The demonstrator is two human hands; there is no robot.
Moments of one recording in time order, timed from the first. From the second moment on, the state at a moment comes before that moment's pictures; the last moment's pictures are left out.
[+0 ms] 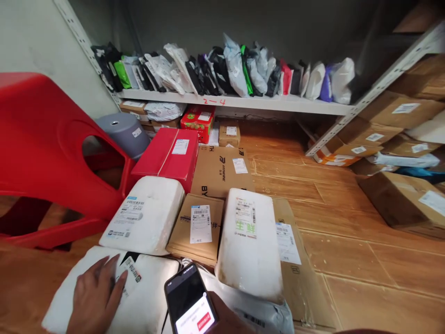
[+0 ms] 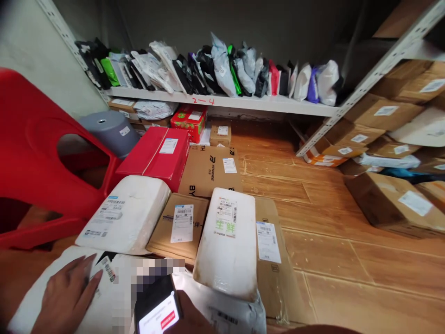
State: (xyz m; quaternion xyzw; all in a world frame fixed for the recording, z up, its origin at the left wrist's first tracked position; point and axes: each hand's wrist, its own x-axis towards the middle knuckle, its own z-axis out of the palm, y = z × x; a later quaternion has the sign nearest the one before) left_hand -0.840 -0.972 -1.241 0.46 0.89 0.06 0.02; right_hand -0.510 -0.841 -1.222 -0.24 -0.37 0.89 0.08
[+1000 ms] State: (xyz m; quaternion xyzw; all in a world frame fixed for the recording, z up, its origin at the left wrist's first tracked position) left_hand -0.825 -0.969 -1.232 0.49 0.87 0.11 -0.05; right_hand -0.547 -0.805 -1.179 -0.32 -0.21 0.91 0.16
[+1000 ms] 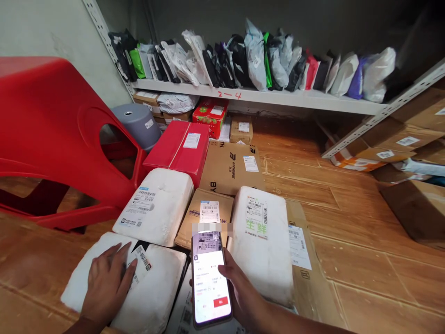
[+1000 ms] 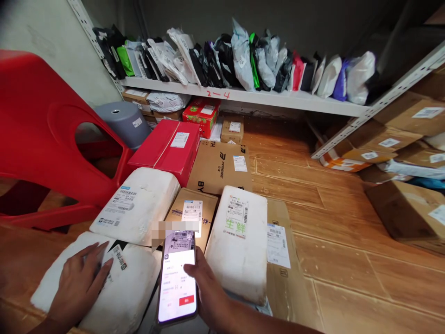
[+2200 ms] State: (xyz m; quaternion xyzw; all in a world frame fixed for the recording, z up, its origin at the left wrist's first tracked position) left_hand -0.820 -0.965 -1.227 0.45 0.88 0.12 -0.01; right_hand -0.553 -0.790 -1.158 -0.36 -0.25 0.88 0.20
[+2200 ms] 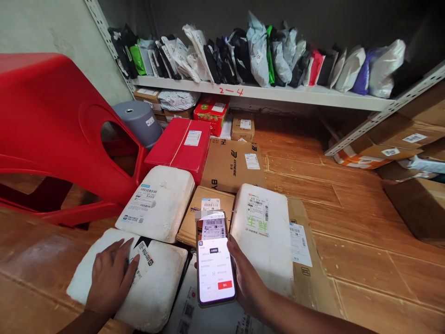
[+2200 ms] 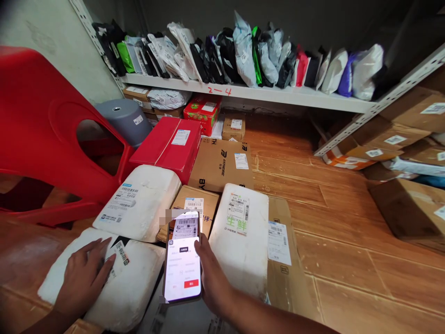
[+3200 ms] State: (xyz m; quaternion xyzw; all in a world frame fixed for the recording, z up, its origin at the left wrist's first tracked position) left_hand -0.819 -0.964 -1.226 0.46 0.88 0.11 -0.01; right_hand -0.539 -0.784 -1.161 -0.26 -0.36 0.88 0.16
